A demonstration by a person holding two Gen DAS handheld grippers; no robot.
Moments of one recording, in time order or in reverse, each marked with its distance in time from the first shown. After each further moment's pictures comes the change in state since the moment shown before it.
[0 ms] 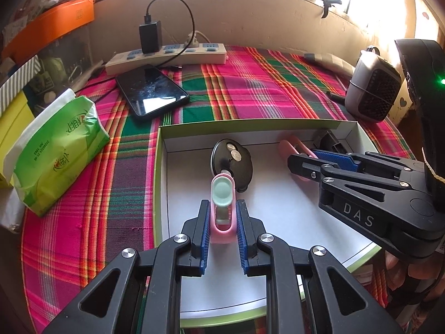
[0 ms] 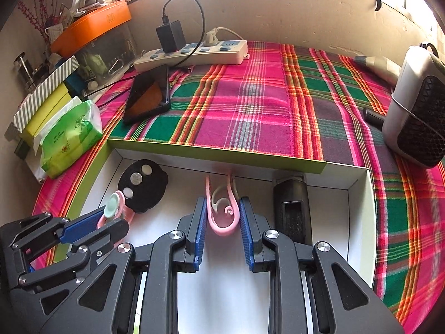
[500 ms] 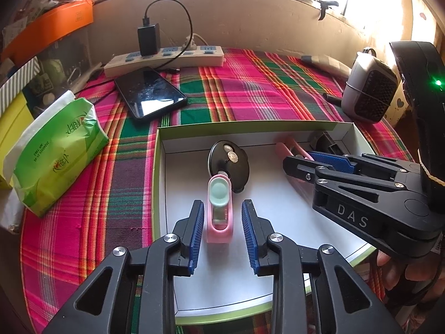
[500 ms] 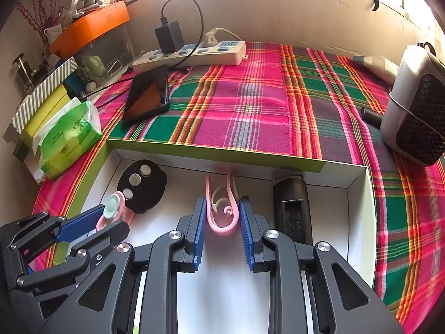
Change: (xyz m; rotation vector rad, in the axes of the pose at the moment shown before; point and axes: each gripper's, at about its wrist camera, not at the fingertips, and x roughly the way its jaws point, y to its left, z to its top) left arm -0.004 0.002 -0.002 0.003 -0.011 -0.015; right arm -0.001 0.000 -0.002 0.011 -0.006 -0.002
